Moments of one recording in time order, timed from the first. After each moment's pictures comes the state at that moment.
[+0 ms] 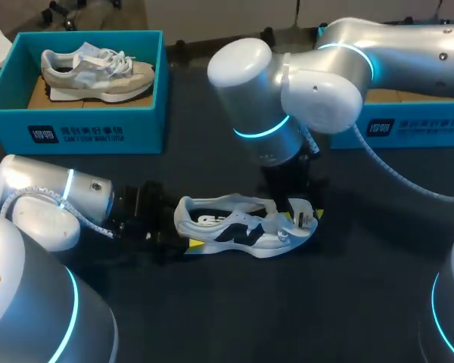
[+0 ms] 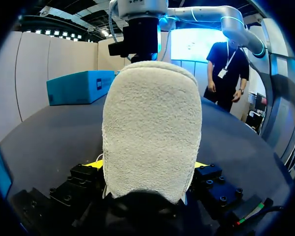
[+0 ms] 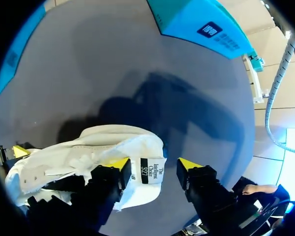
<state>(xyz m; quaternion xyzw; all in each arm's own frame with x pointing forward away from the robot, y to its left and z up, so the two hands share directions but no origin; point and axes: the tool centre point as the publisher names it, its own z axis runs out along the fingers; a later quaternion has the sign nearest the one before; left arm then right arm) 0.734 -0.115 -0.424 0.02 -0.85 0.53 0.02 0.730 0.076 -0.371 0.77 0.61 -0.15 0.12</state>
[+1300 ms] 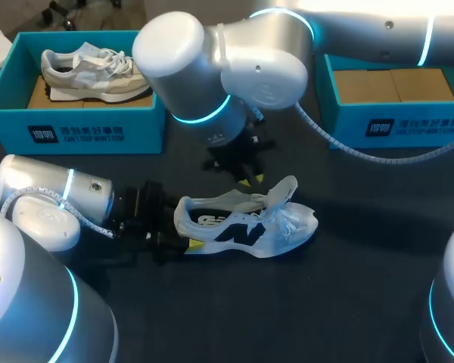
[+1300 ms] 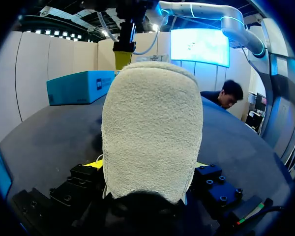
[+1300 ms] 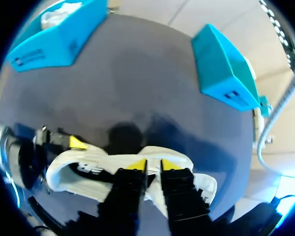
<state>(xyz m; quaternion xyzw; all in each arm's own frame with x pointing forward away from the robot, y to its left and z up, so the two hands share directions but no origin) 0.734 -0.115 -0.424 0.02 -0.85 0.53 0.02 0.772 0.180 -0.309 0.65 0.74 -0.06 0.17</state>
